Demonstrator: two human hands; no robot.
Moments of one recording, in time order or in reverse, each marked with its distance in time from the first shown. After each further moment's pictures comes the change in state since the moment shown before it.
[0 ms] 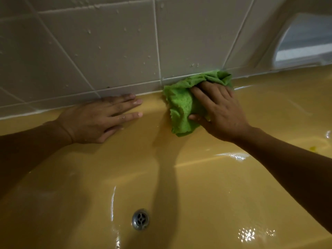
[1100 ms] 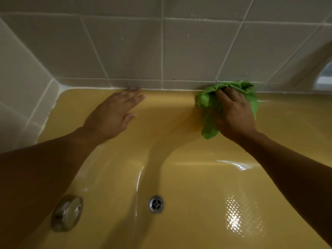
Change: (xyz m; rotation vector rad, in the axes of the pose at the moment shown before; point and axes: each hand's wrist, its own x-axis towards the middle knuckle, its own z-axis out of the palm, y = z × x) left_hand -0.120 0.045 -0.004 -0.128 0.164 -0.667; right_hand 0.043 -0.103 -0.017 0.115 -0.112 0.263
